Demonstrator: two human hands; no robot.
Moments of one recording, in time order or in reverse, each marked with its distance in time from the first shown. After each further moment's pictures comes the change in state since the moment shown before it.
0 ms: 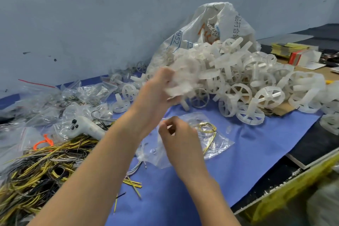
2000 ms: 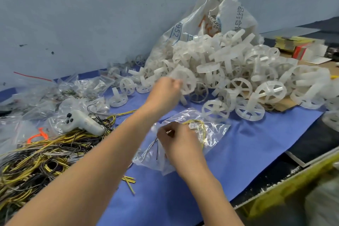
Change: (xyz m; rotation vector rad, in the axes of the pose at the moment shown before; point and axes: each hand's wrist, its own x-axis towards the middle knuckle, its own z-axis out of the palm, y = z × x) left_hand 0.047 -0.044 0.002 0.898 0.166 -0.055; right_hand -0.002 0.016 -0.006 0.017 -0.138 0.115
